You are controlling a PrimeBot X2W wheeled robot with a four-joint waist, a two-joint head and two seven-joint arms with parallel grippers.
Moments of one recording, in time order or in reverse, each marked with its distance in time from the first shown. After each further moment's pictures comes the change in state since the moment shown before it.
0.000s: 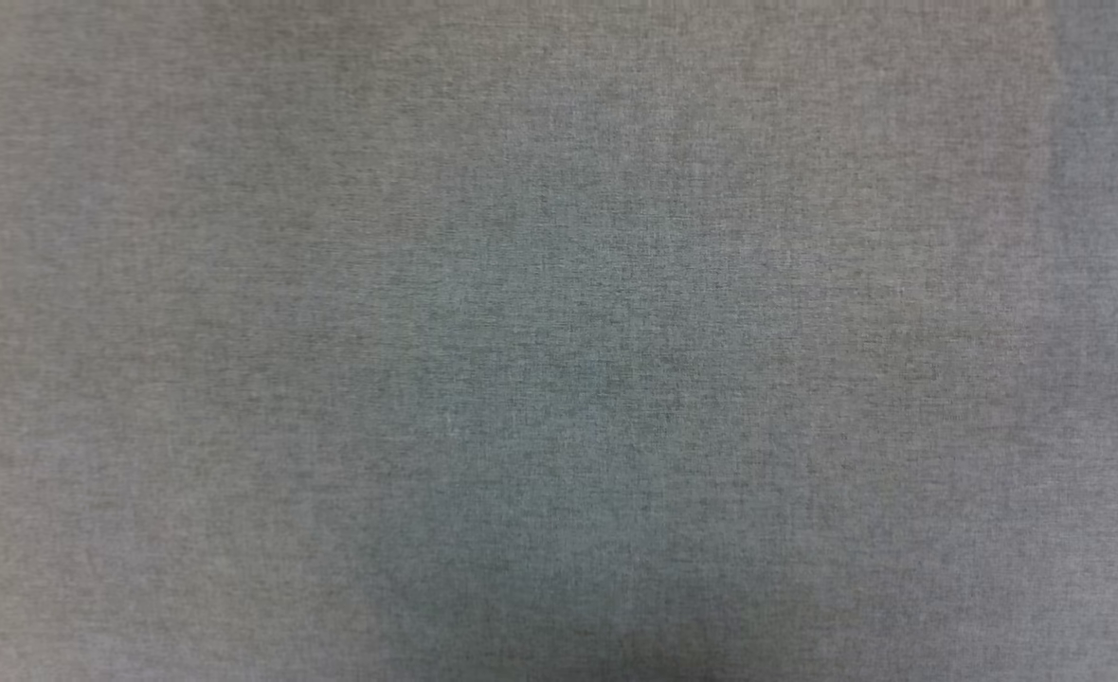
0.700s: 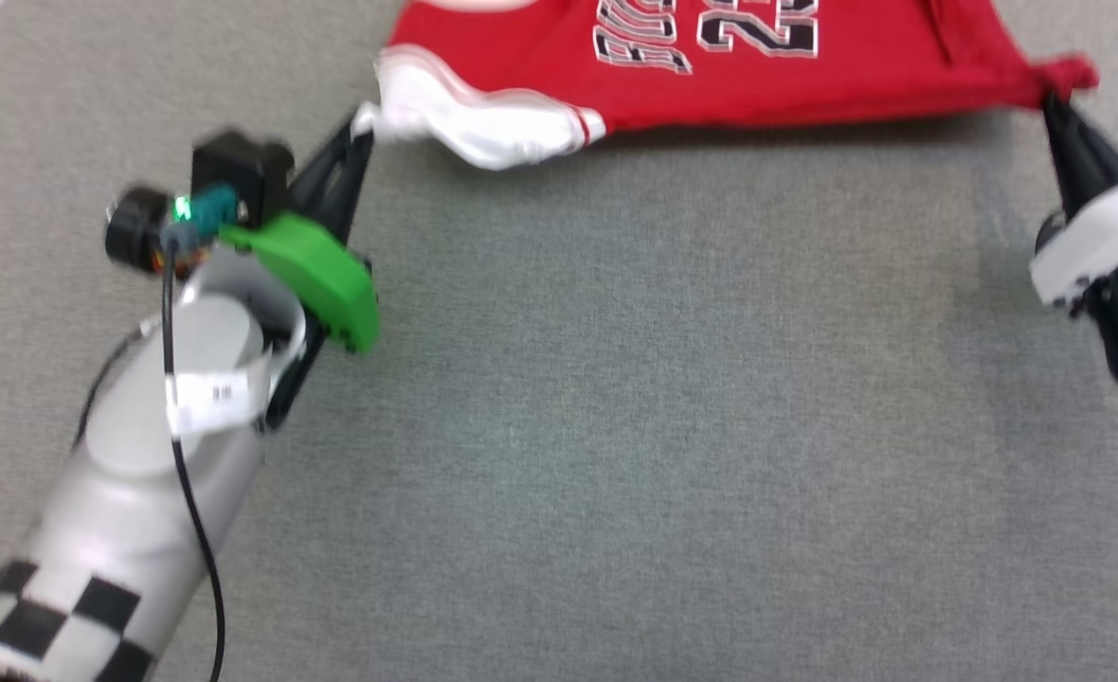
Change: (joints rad) left arm 0.812 -0.091 -0.044 -0.164 -0.176 0.049 -0.008; right arm 0.633 -0.037 0.150 0.004 0.308 -0.001 -0.025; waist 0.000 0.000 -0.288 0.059
